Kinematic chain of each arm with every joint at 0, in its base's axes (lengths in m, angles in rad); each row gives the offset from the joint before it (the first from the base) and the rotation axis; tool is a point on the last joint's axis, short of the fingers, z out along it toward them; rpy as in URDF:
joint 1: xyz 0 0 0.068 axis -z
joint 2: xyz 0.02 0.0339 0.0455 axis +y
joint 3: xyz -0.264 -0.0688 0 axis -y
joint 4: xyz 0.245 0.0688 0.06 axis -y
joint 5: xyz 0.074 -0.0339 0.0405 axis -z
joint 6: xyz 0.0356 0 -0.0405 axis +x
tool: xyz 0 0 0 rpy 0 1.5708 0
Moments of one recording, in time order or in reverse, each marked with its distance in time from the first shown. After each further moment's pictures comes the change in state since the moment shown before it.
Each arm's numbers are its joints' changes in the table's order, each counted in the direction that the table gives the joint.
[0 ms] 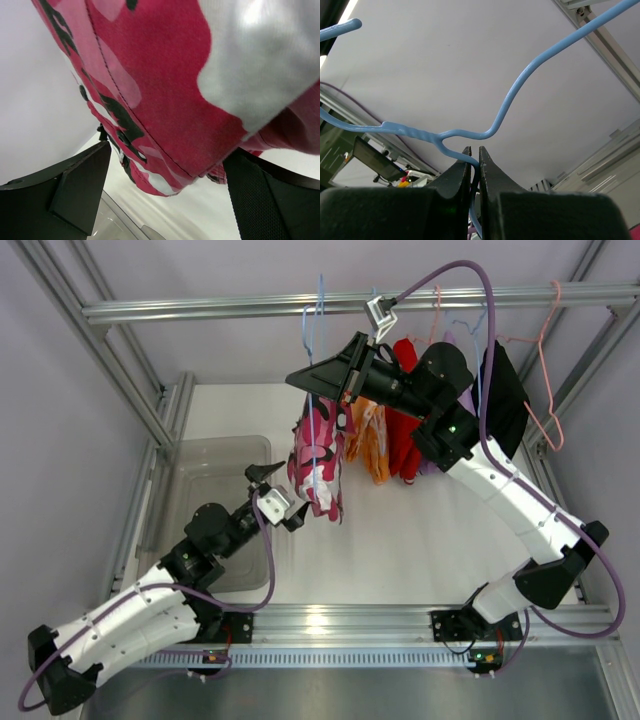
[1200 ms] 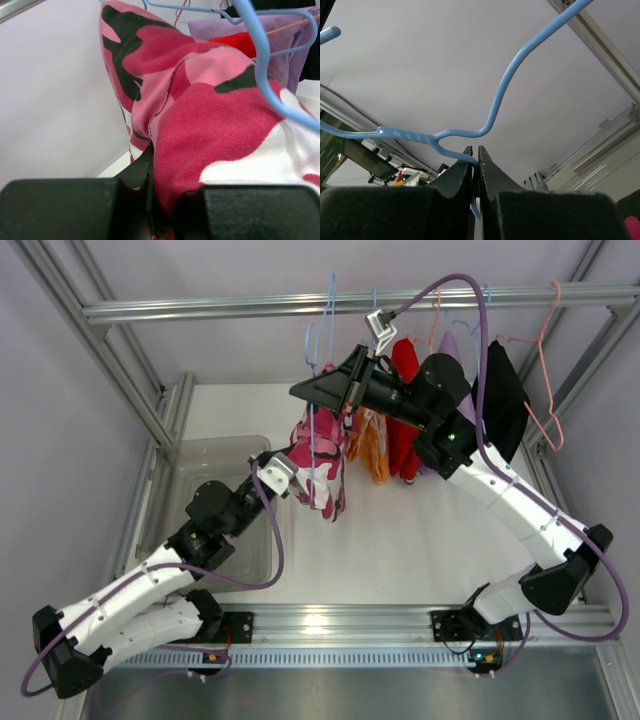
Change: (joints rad) left arm 0.000 0.177 0.172 0.153 -0.095 0.010; right arm 0.004 -0.036 -0.098 0.022 0.007 -0.017
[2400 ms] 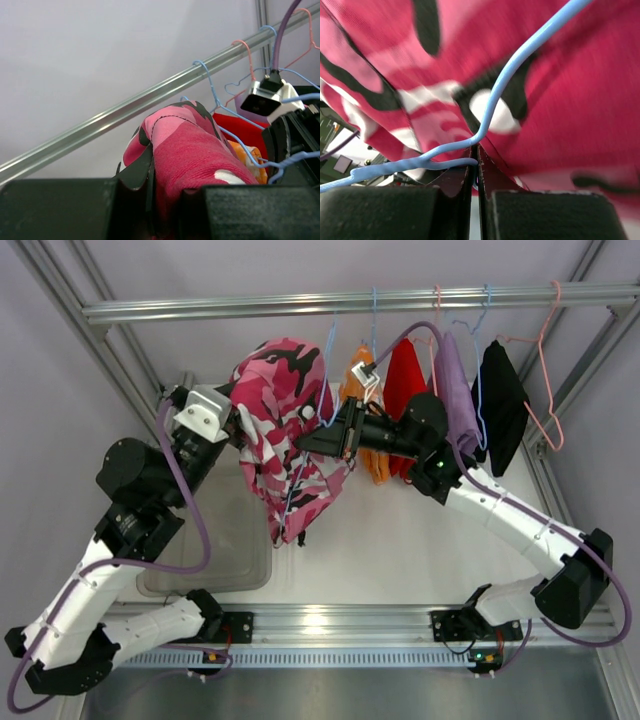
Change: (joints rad) left arm -0.068 0.063 0.666 -0.438 -0.035 -0.037; right arm -0.014 -0.098 -0.342 0.117 -0.110 -0.062
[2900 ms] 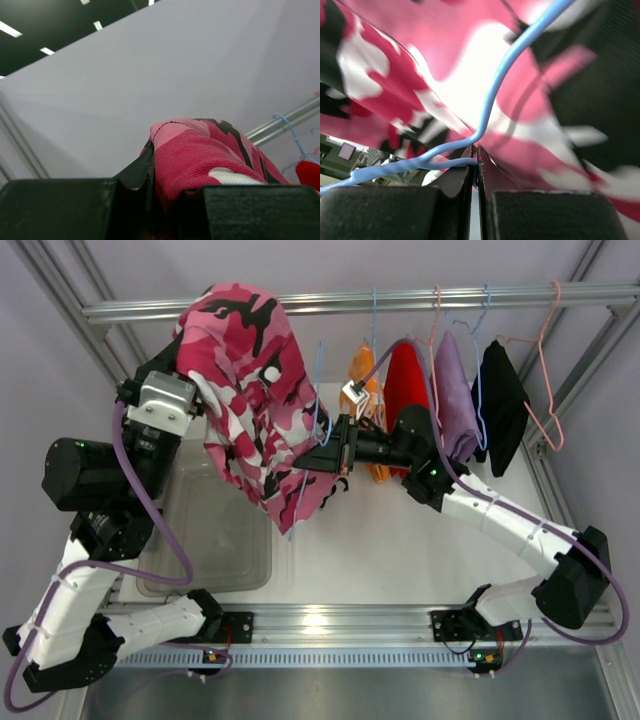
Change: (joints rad) left arm -0.002 0.060 0.205 0.105 -0.057 0.314; right arm -0.017 0.000 -0.095 0.013 -0.040 -0.011
